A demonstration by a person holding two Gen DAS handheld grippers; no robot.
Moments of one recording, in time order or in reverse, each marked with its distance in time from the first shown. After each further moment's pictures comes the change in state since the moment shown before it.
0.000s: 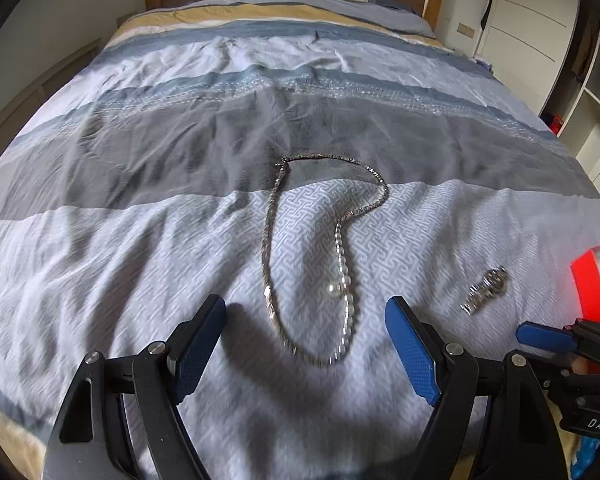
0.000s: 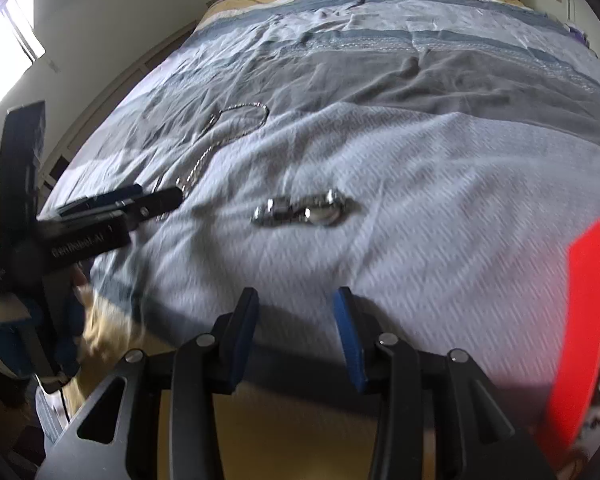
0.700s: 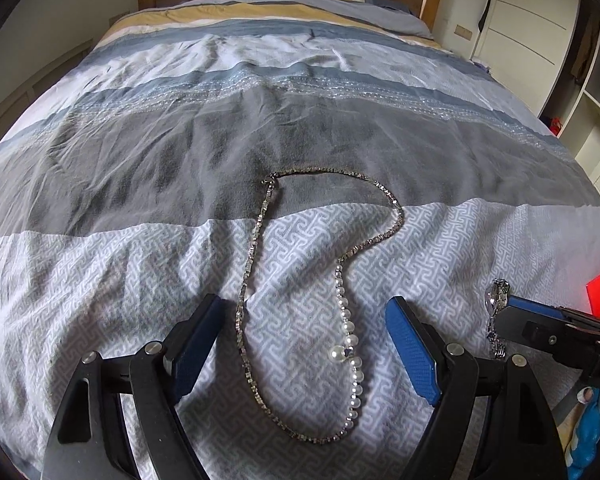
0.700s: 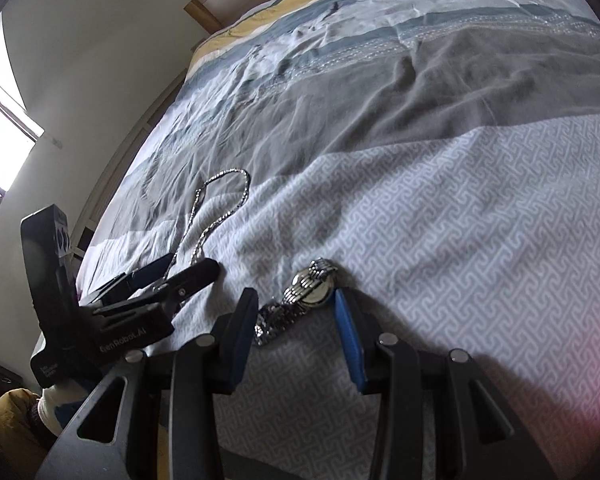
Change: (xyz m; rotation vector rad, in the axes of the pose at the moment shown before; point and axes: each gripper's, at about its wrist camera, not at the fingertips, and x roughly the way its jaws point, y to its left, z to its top) left arm 0.037 0.000 0.020 0.003 -0.016 -0.020; right arm 0.036 -0.030 0.046 0.195 -0.086 0.156
